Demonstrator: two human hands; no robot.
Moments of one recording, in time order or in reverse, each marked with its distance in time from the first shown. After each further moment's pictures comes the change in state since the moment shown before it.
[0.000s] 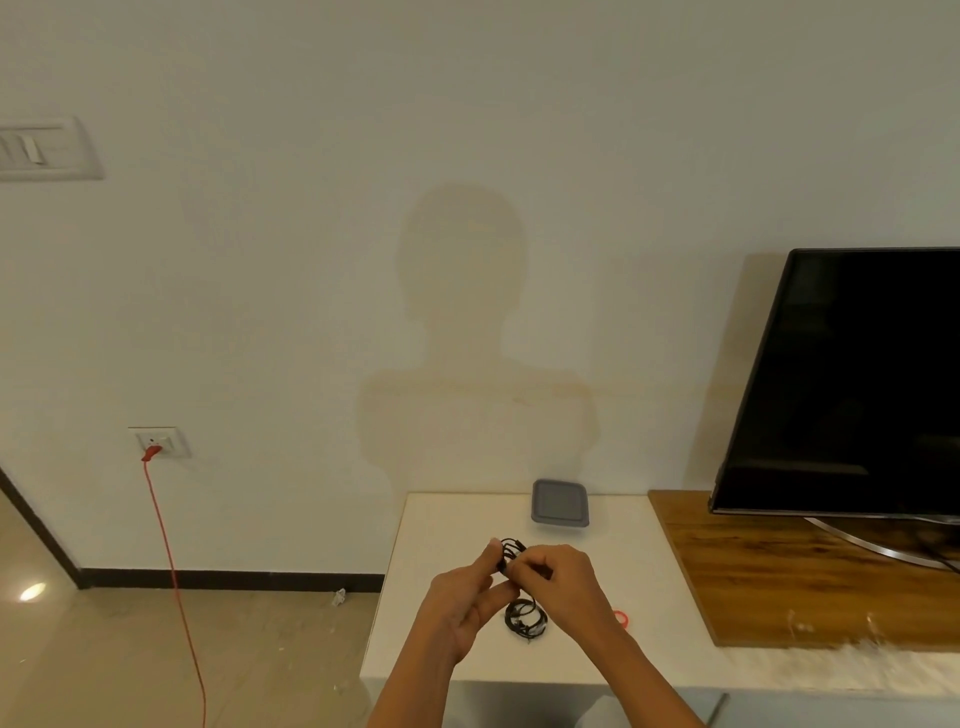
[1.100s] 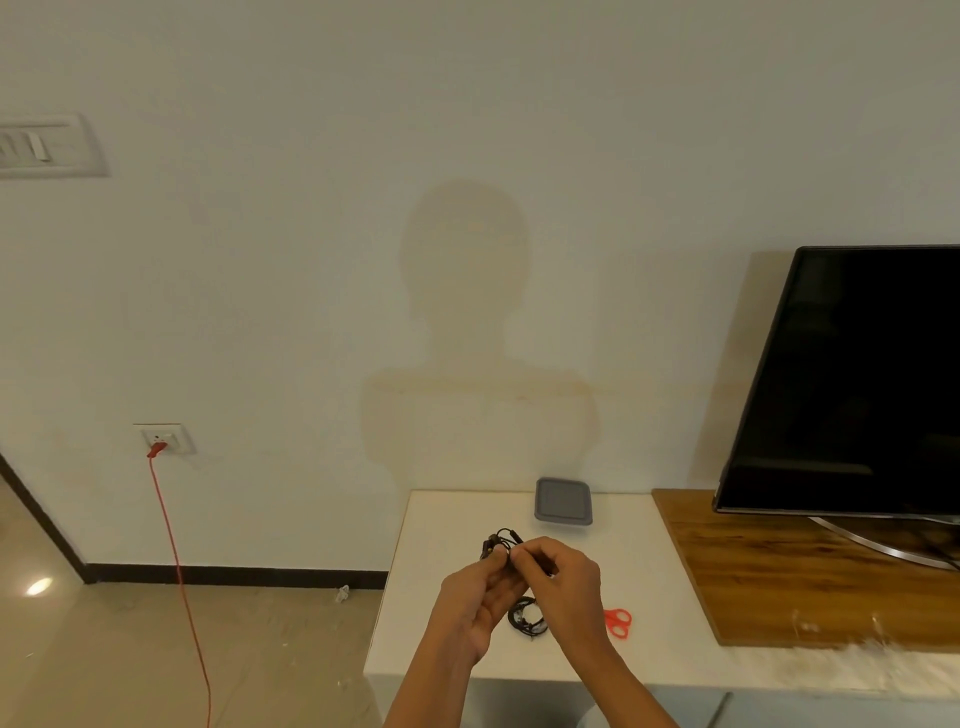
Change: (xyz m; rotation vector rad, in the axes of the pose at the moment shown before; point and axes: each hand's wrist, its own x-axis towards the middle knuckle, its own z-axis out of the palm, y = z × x) left_hand -0.008 -0.004 0.009 -0.182 -0.063 0.002; right_hand -0.012 -0.008 0.017 0.166 0.310 -0.084
